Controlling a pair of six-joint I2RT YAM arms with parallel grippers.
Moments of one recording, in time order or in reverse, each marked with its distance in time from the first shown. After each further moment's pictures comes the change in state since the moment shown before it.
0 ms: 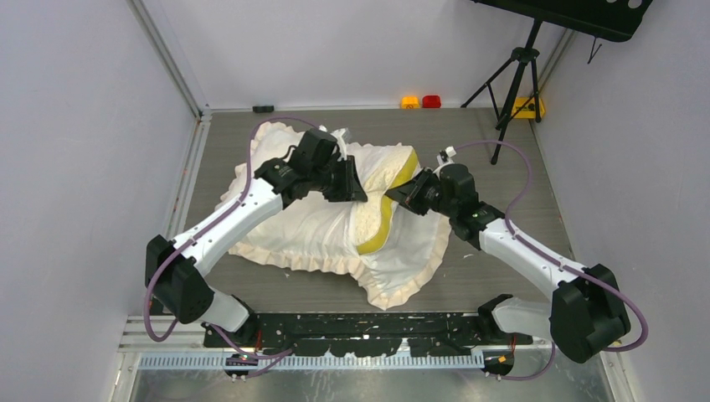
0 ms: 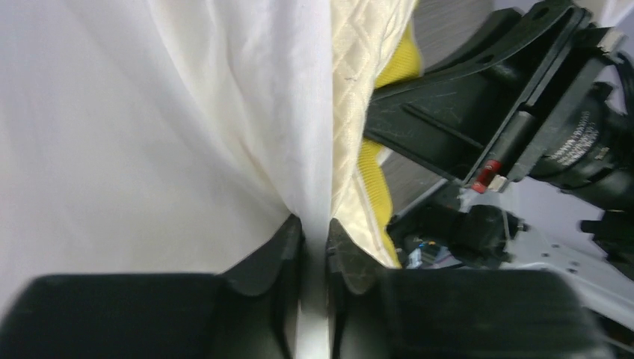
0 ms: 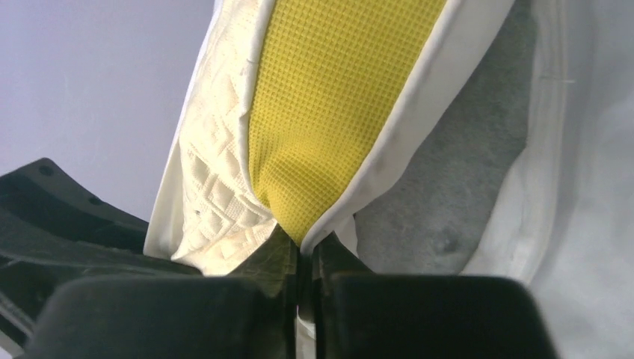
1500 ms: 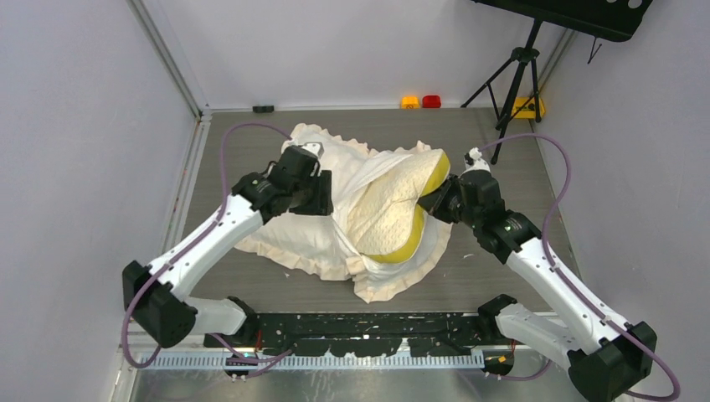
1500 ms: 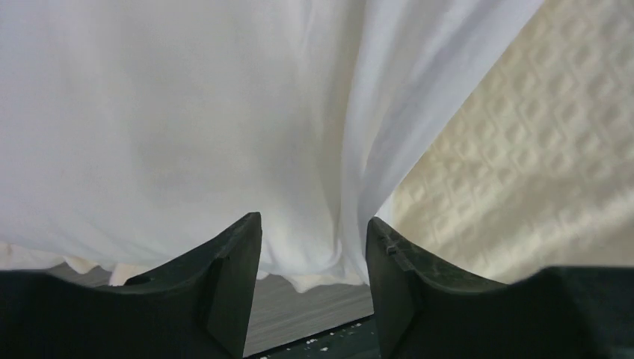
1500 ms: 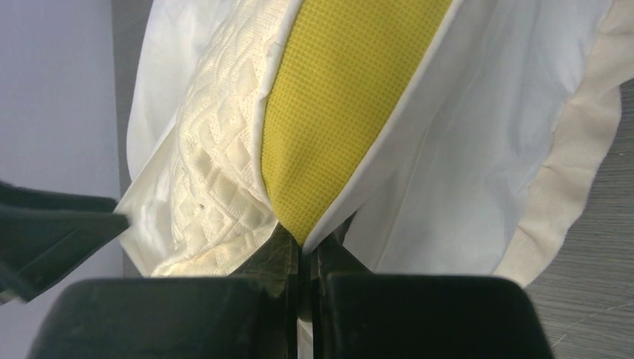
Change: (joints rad) left arm 0.039 -0.119 -0.138 -0.153 -0.335 0.158; right arm -0.001 -0.296 0.089 -0.486 0.259 -0.267
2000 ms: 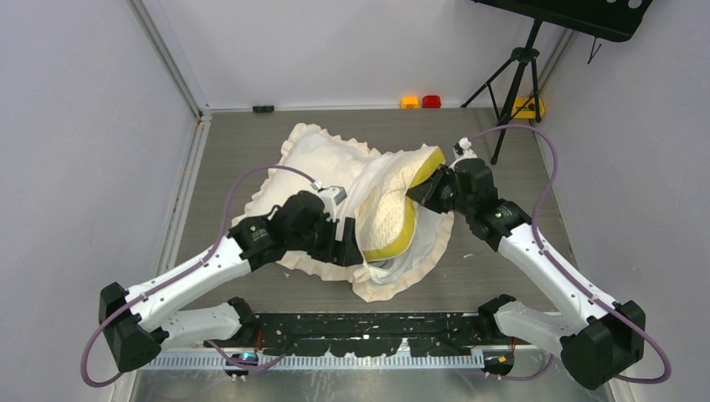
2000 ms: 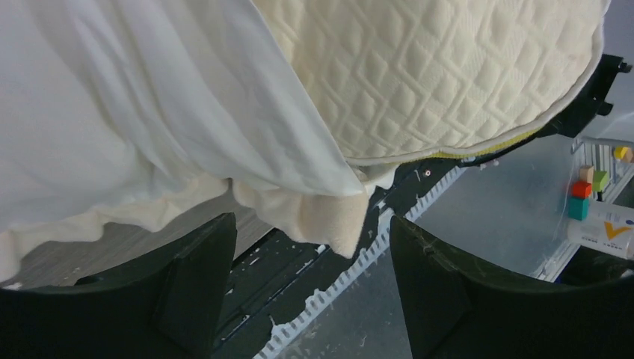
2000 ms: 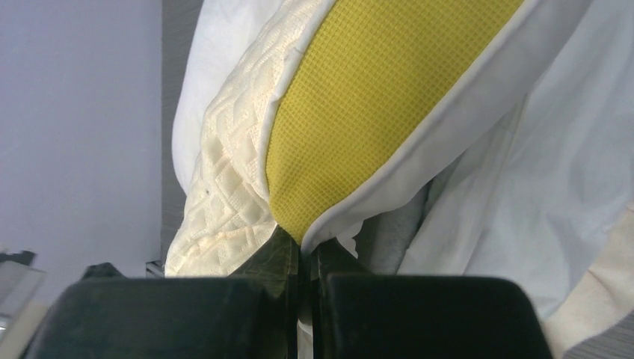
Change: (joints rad) left arm -0.256 -0.288 -0.283 0.166 0.287 -0.159; right arm -0.011 0.139 0.054 0.106 -0.133 0.003
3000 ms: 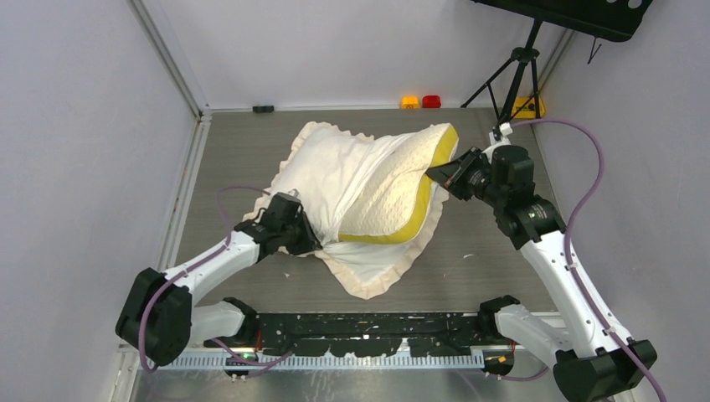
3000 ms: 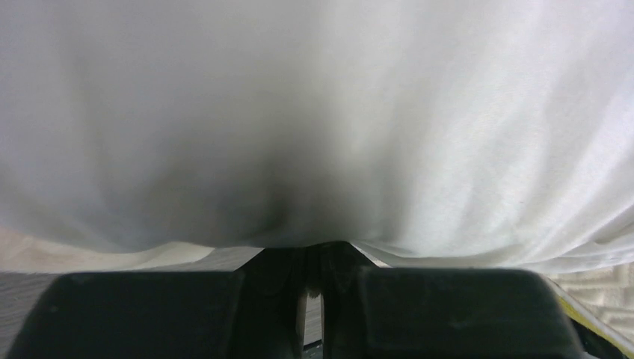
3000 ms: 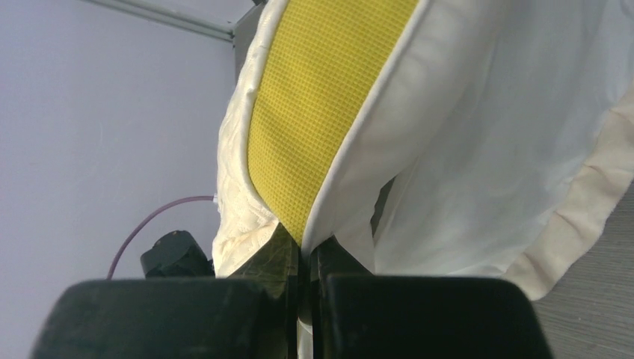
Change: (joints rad) left arm 0.374 0.134 -0.329 0.259 -0.064 -0.179; right arm -0.179 -0.093 0.148 -0.118 -0.104 0.115
